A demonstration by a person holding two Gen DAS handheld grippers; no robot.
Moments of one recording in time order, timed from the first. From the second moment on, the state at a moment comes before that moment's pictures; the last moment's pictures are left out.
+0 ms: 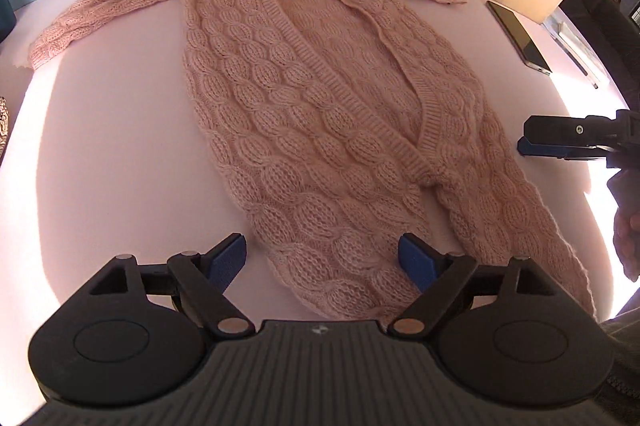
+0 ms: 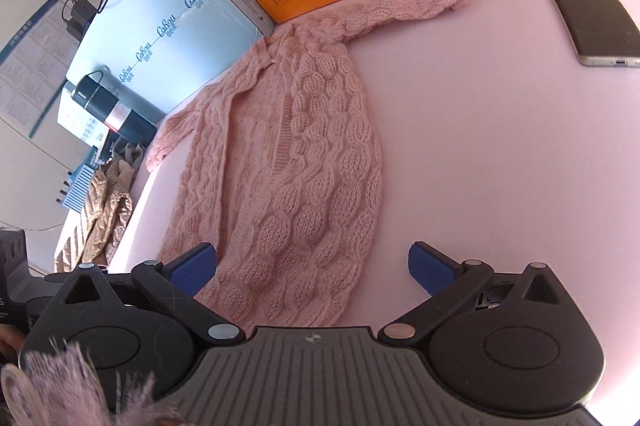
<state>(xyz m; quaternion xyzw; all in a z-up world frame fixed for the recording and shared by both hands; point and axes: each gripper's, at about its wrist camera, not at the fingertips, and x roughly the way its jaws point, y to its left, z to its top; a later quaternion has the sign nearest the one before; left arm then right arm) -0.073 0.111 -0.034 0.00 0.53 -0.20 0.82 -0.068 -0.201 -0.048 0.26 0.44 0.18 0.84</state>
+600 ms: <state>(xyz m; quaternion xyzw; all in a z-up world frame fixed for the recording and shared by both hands) -0.111 0.141 0.022 0.00 0.50 -0.22 0.83 -0.093 -0.139 -0.041 0.34 0.50 0.39 0.70</state>
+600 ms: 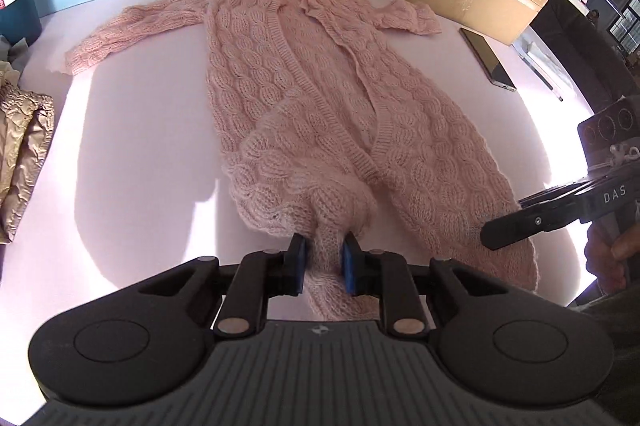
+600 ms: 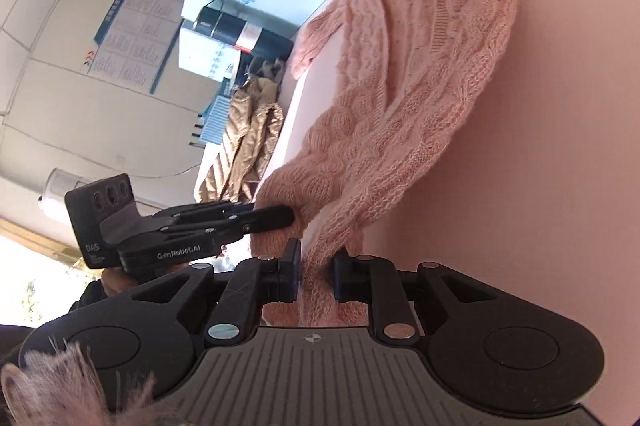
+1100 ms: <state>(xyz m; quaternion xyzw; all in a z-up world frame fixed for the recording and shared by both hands) -0.073 0.182 0.099 0.19 0.45 -0.13 0.86 0.002 -0.266 0.106 0.16 0.45 0.29 0.83</state>
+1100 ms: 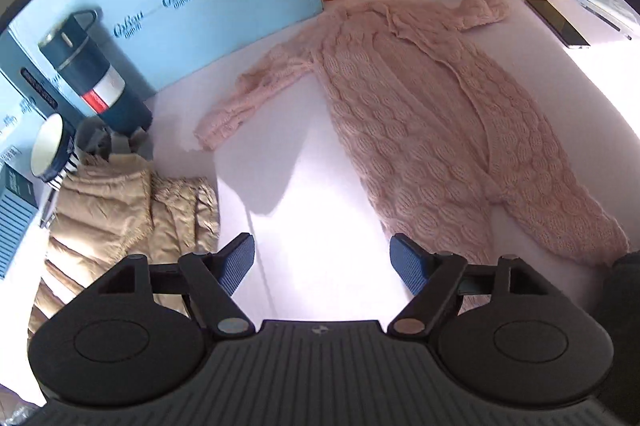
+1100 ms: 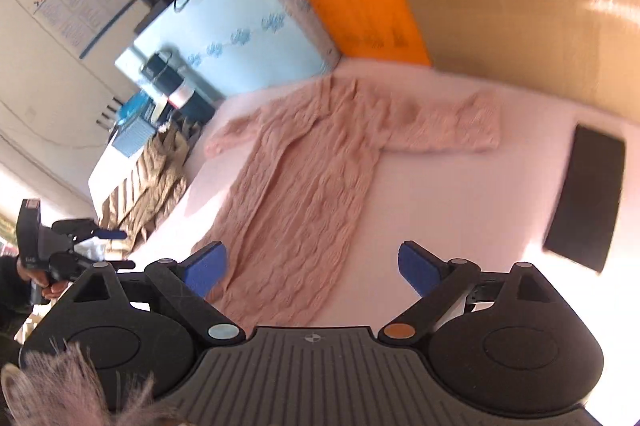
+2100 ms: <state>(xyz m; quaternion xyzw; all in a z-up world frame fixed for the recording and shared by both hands) 0.103 -0.049 -0.051 0.11 0.51 -0.18 0.83 0.146 -0.321 -0.085 0.46 0.35 0.04 0.81</state>
